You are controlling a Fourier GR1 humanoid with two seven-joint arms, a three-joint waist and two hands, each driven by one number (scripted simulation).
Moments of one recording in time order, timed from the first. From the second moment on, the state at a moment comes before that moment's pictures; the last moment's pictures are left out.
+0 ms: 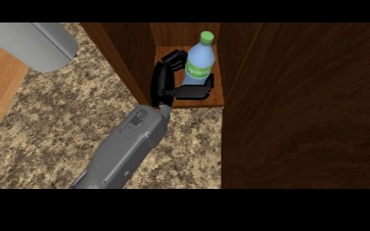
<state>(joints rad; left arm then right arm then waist) -0.73 0.00 -0.42 -0.87 0.52 0.58 -0.36 0.94 -0.09 0.13 -2.46 -0.13 0.37 -0.21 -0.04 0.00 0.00</state>
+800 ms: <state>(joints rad) -1.01 0.01 -0.33 -0.34 0.50 0.63 -0.41 0.90 -0.11 0.04 -2.43 -0.17 0.42 -0.23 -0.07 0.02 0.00</state>
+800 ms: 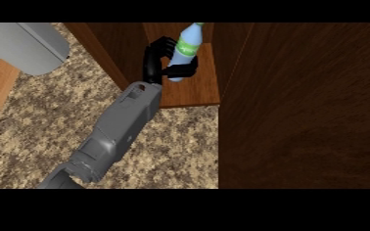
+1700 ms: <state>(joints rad) -1.15 0.05 -0.26 -0.10 0.47 0.73 -0.53 0.91 -0.11 0.04 -2.41 -0.19 0.48 -0.28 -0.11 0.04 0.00</state>
